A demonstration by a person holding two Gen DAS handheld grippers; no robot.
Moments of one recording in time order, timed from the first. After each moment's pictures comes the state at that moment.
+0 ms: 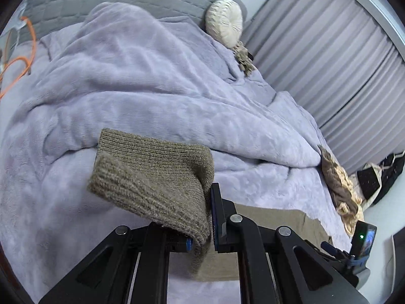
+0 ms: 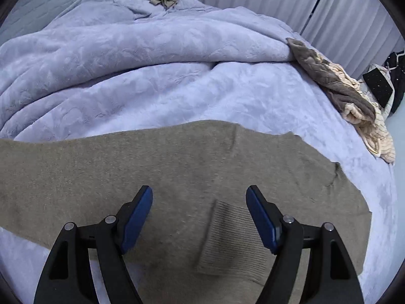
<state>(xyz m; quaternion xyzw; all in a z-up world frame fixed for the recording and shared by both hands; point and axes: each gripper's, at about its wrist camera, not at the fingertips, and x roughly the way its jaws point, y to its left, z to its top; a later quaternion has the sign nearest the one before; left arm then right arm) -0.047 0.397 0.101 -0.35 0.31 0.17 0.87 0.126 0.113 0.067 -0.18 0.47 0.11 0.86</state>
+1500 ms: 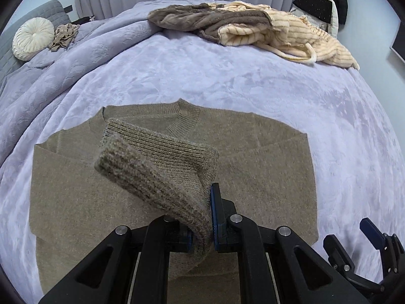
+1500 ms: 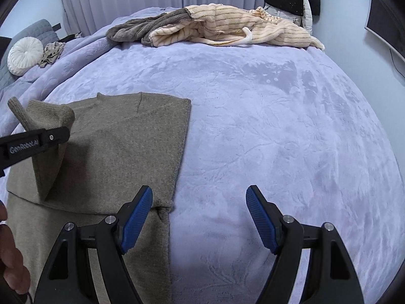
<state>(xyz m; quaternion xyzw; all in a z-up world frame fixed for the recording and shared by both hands) 0.150 -0.150 0.074 -0.01 0.51 -0.02 0.86 0.082 -0.319 0.078 0.01 0.48 -0.03 0.88</state>
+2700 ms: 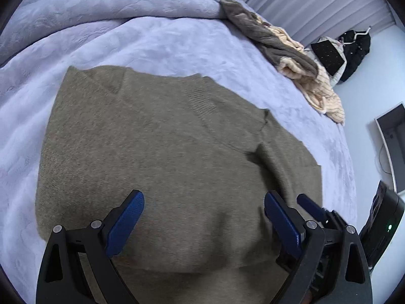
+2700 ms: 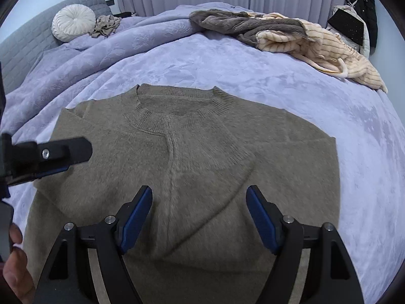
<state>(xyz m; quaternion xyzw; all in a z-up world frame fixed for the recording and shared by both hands) 0.142 0.057 0.036 -0.23 0.52 -0.08 0.81 0.131 -0.137 0.058 -0.05 0.48 0.09 0.87</state>
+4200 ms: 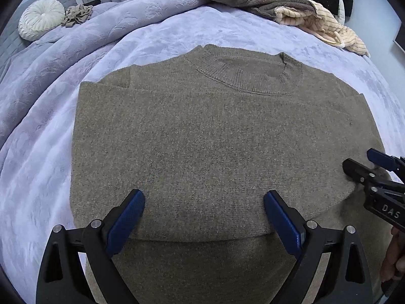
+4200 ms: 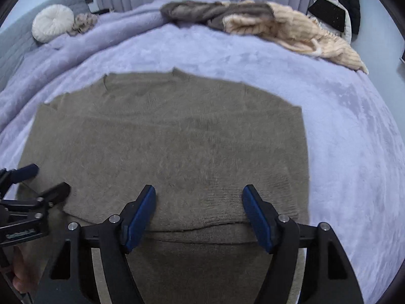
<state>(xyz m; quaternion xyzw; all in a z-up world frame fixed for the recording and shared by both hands) 0.102 0.023 0.022 0.00 0.53 -0.04 0.85 0.115 -0.185 0.040 -0.05 0.52 0.03 0.85</state>
